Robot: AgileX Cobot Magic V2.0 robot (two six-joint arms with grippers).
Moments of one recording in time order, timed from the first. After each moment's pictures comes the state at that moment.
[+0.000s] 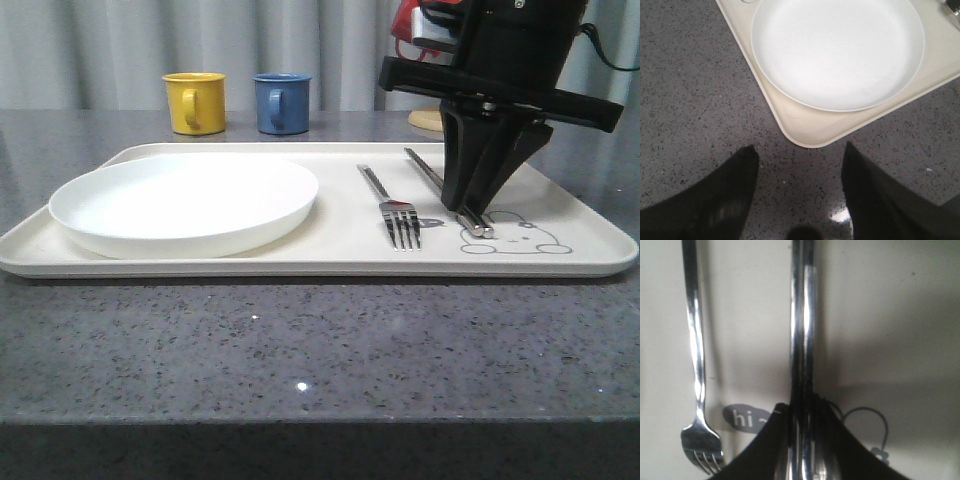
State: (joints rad) left arm -0.35 0.89 -0.85 -0.11 0.85 0.21; right arm 0.32 1.82 -1.50 0.24 1.14 0.22
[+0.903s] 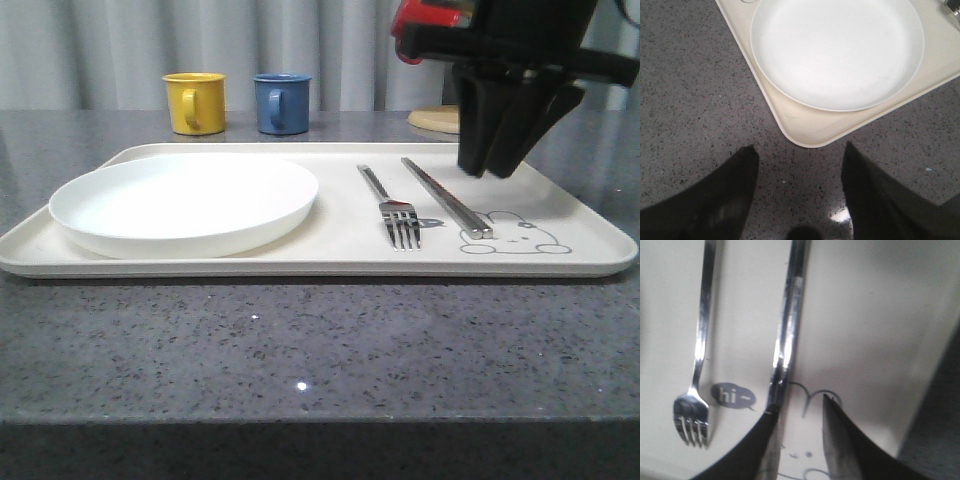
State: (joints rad) left arm -0.35 0.89 -0.85 -0.11 0.85 0.21; right arm 0.32 1.71 -1.50 0.13 1.14 0.13
